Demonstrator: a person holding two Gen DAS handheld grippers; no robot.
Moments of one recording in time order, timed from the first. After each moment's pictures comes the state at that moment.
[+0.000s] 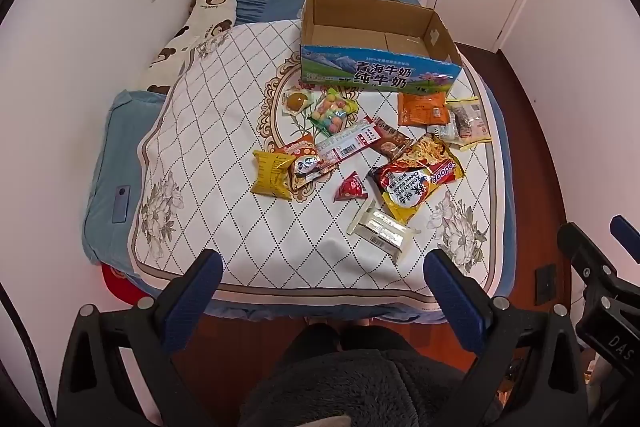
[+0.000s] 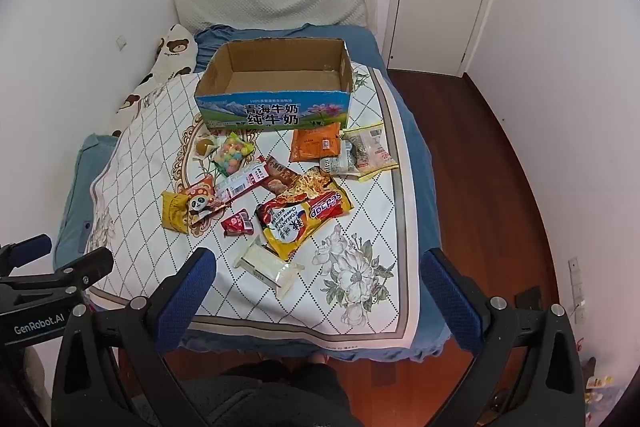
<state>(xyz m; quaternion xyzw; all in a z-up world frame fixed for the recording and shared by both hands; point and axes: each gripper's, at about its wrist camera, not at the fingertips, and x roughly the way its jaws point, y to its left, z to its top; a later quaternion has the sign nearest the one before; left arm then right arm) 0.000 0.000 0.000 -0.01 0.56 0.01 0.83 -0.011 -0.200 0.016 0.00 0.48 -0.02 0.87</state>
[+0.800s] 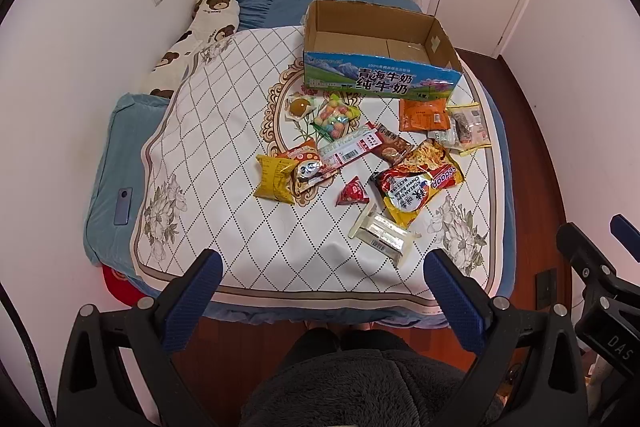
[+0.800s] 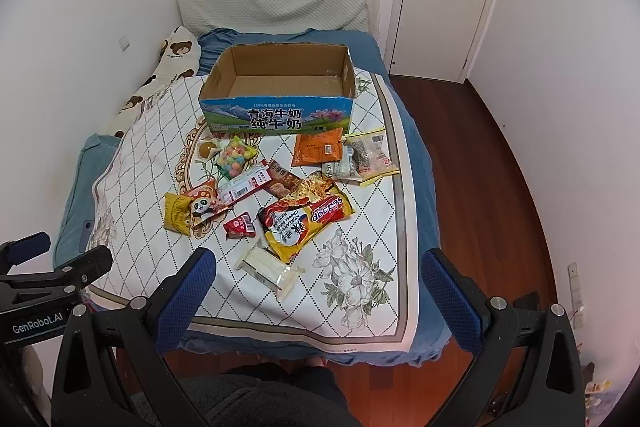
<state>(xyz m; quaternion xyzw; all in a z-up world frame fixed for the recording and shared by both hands) 0.004 0.001 0.009 -0.01 0.55 0.01 0.83 -0.007 -0.195 0.018 0.00 0.48 -0.02 0.88</state>
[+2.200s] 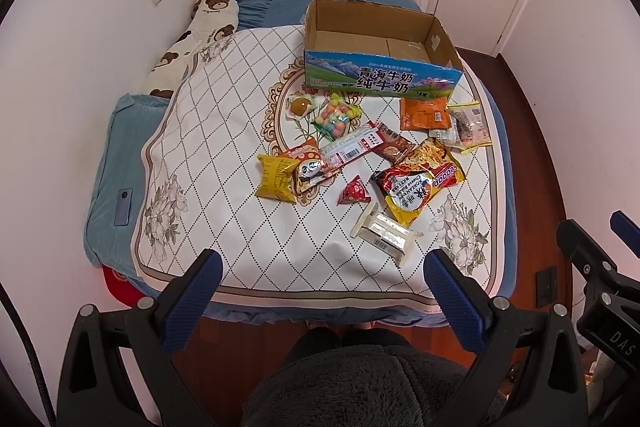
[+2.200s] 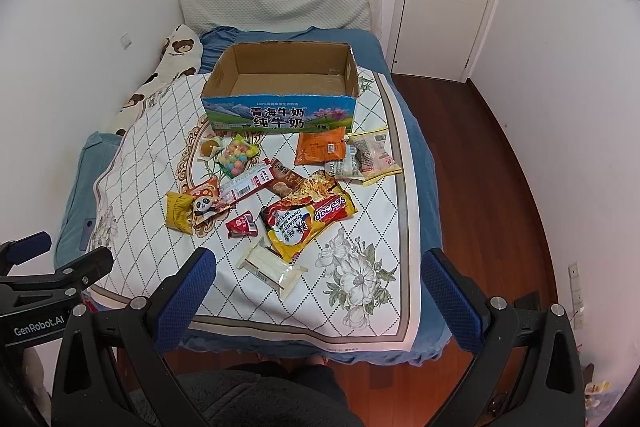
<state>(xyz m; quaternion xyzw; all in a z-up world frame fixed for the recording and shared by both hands) -0.002 0.004 0.006 0.00 0.55 0.01 0.84 -0.013 -0.197 0.020 0.00 0.48 -0.01 0.88</state>
